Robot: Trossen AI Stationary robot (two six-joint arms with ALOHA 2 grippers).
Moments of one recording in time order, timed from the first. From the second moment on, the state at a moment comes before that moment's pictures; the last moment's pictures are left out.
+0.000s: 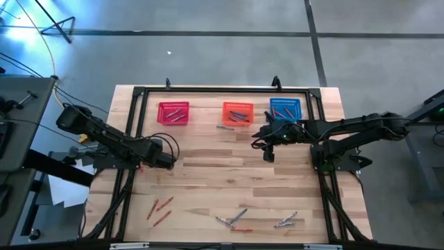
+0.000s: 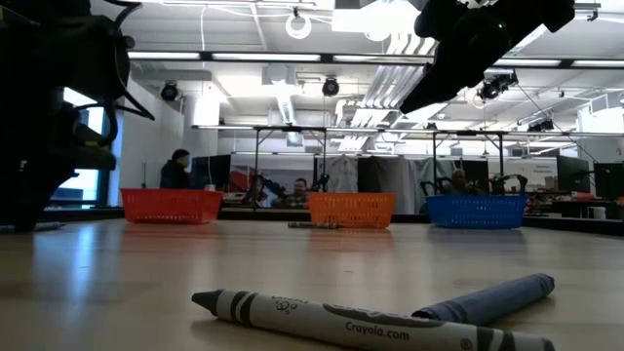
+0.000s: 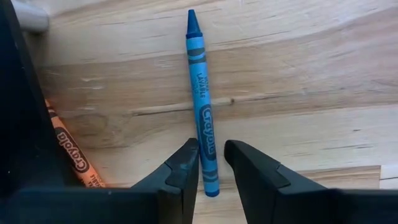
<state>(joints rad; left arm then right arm) -0.28 1.30 0.49 -0.87 -0.09 -1.69 -0.01 1.14 0.74 -0.24 0.12 0.00</state>
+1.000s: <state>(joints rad) -0.28 1.31 0.77 -0.64 -0.48 -1.29 -0.01 1.14 0.74 -0.16 0.12 0.02</state>
